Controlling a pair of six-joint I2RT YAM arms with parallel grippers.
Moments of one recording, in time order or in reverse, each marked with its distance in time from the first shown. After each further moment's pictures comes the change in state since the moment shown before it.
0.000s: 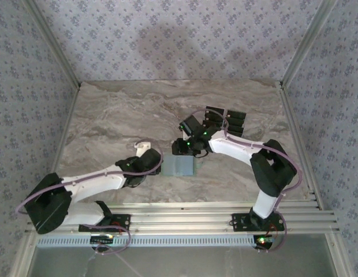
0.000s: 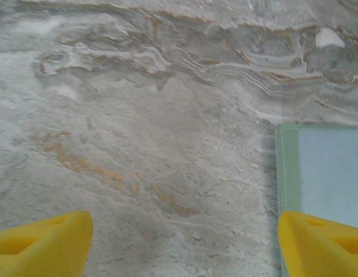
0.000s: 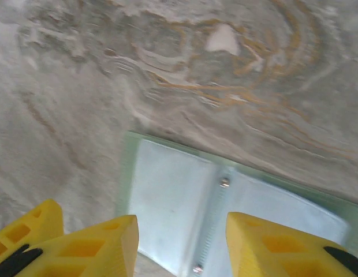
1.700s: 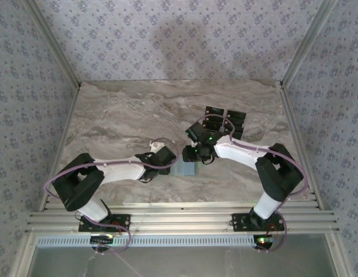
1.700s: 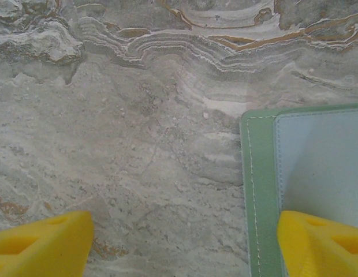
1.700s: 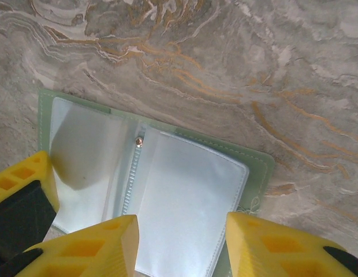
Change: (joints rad) left arm -0.022 0.289 0.125 0.054 0.035 0.036; right arm -0.008 -0.057 -0.114 -0.053 0.110 -0.058
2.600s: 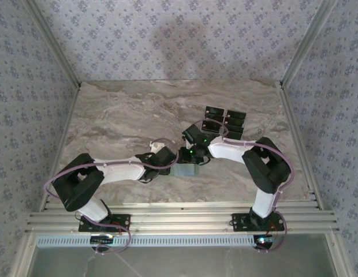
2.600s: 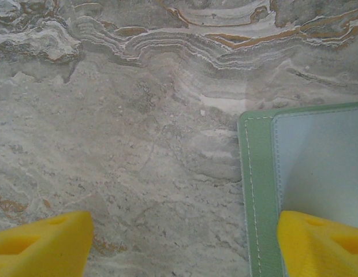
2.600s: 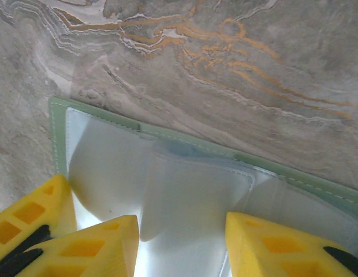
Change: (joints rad) left arm -0.005 -0.004 -0.002 -0.004 0.000 0.000; right arm 0.002 0.110 -0.014 0.174 -0.161 0.083
